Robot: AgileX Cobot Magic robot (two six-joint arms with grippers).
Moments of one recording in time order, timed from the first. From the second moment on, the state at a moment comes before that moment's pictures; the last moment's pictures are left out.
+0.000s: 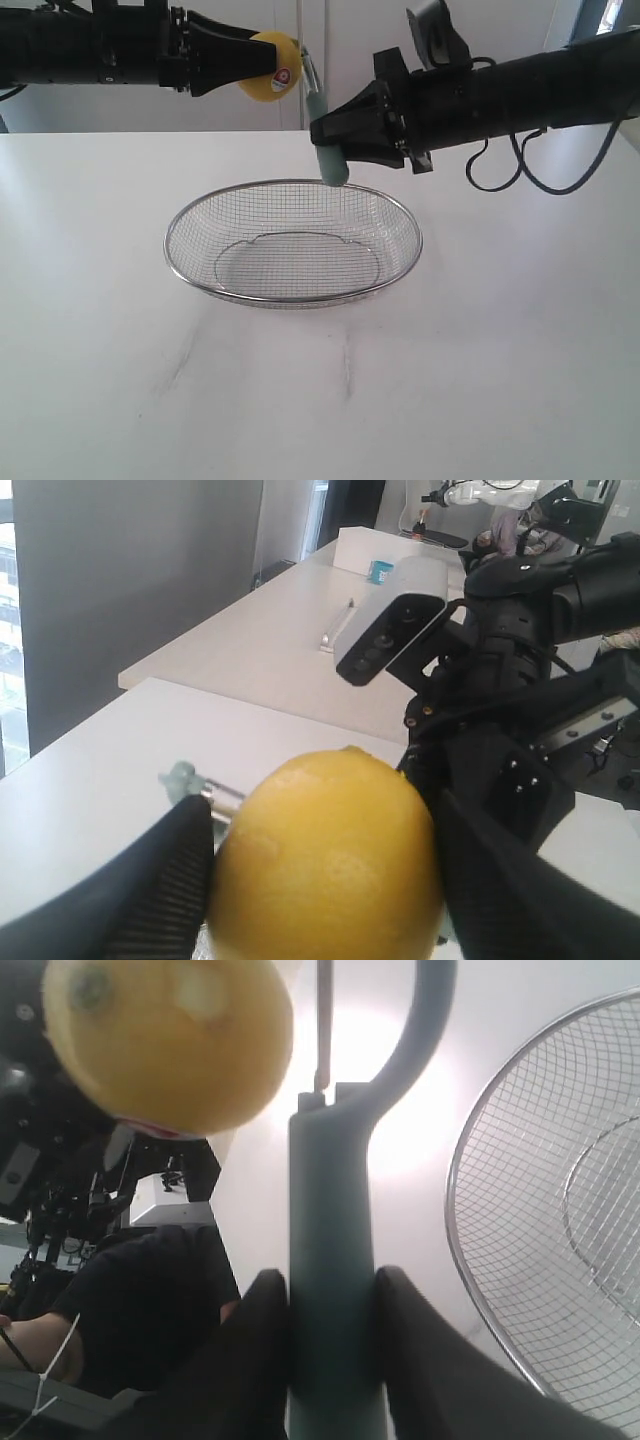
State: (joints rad) left arm -0.19 1.91 -1.52 -1.62 1.24 1.74; right arm 0.16 1.88 -1.35 1.41 1.21 -0.89
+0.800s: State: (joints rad) left arm -0.19 1.91 -1.52 -1.62 1.24 1.74; right arm 0.14 1.90 -1.35 1.41 1.21 -0.89
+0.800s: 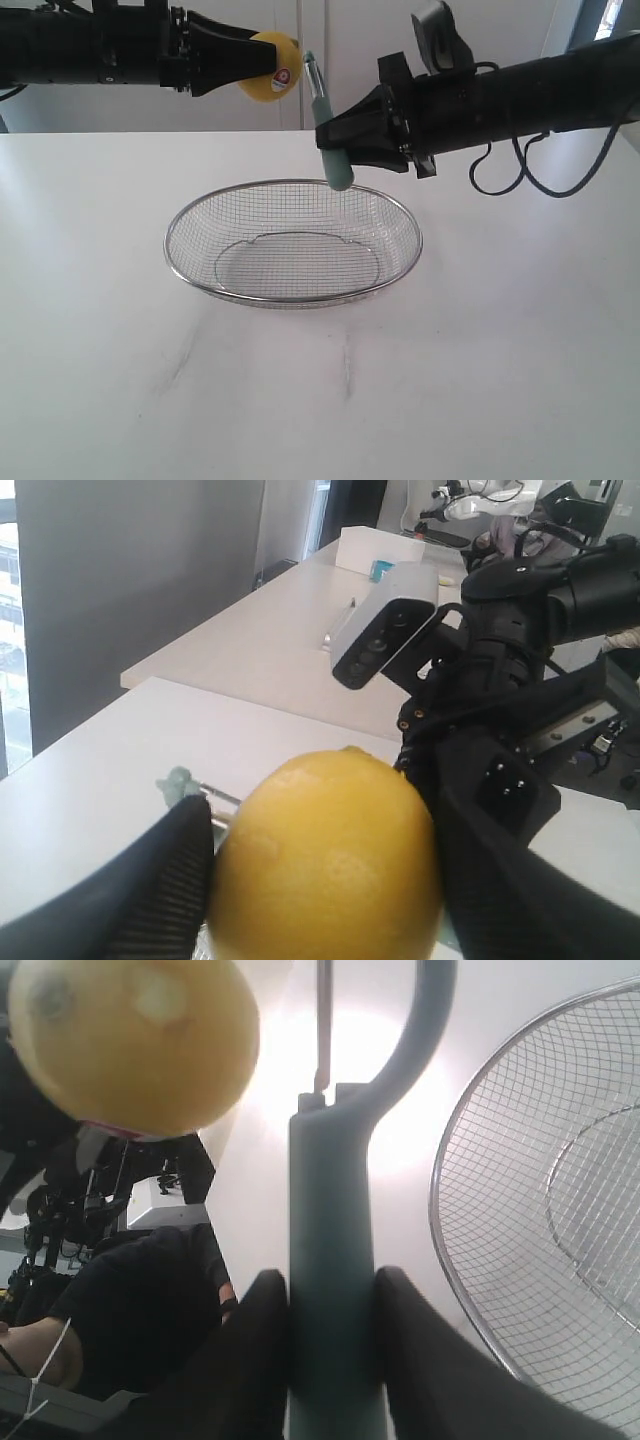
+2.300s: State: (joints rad) left arm -0.19 1.91 -1.52 -1.65 1.17 1.74; right arm 0.17 1.88 -1.35 1.43 1.21 -0.89
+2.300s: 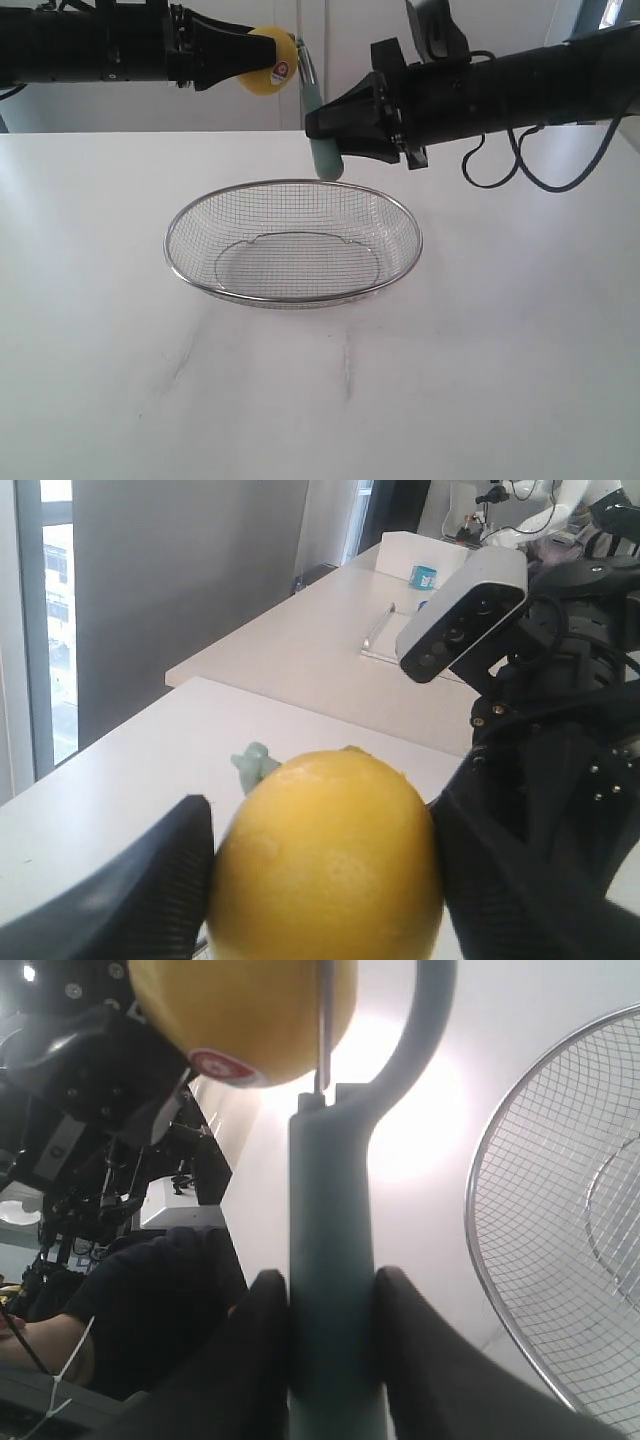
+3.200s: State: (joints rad) left arm -0.19 1.91 -1.52 -1.65 1.17 1.74; right arm 0.17 1.93 -1.35 1.43 1.21 -0.89
